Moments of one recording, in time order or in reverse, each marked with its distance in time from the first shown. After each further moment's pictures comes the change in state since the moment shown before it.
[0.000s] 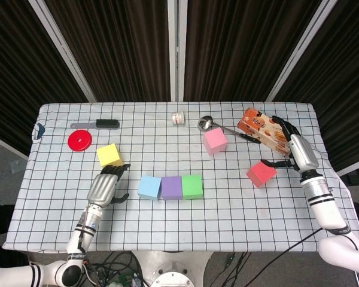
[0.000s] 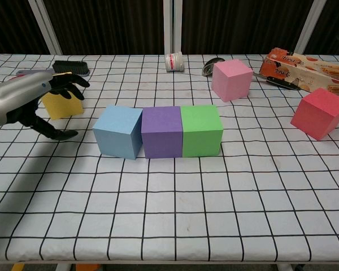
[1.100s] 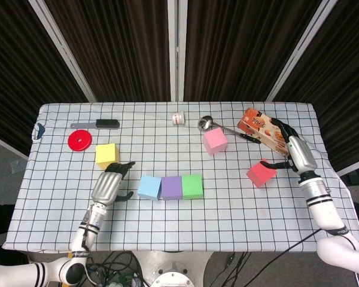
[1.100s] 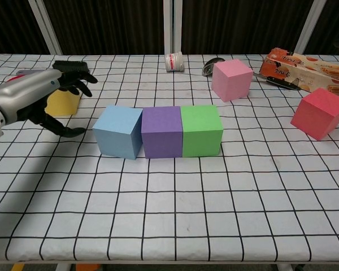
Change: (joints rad) left arm -0.012 -0.040 -0.026 0.037 0.045 -0.008 -0.030; right arm -0.002 -0.010 -0.006 0.007 0.016 -0.012 -0.015
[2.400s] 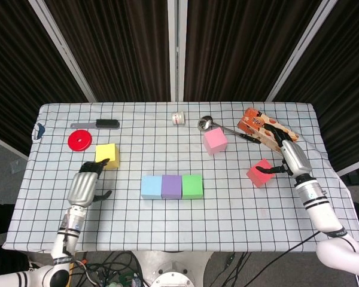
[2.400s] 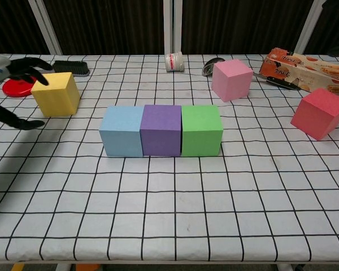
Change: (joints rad) left arm 0.103 0.127 0.026 -0.059 0.005 0.124 0.006; right arm 0.008 0.015 -0.015 -0.047 -0.015 -0.034 -0.031
